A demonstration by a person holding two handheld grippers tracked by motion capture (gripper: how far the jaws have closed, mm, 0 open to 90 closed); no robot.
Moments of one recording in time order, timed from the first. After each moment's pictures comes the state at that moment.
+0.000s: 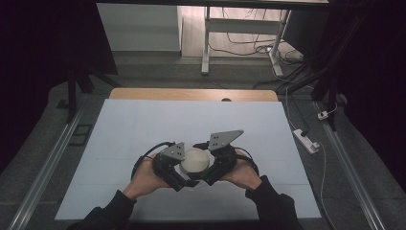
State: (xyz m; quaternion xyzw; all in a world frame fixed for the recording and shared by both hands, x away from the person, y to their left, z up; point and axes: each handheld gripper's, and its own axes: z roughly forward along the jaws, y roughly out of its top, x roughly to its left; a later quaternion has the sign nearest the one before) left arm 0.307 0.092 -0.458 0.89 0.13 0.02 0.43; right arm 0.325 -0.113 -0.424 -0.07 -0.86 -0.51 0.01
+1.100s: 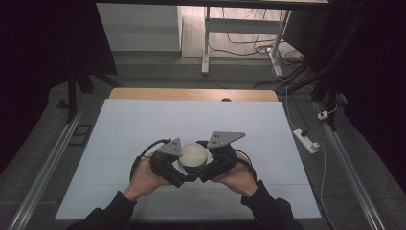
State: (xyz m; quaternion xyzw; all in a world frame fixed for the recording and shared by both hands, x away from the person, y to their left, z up) left arm 0.305 0.097 -0.453 0.88 0.14 0.03 0.44; right arm 0.315 -0.110 -0.418 -0.13 -0.85 -0.51 -0.04
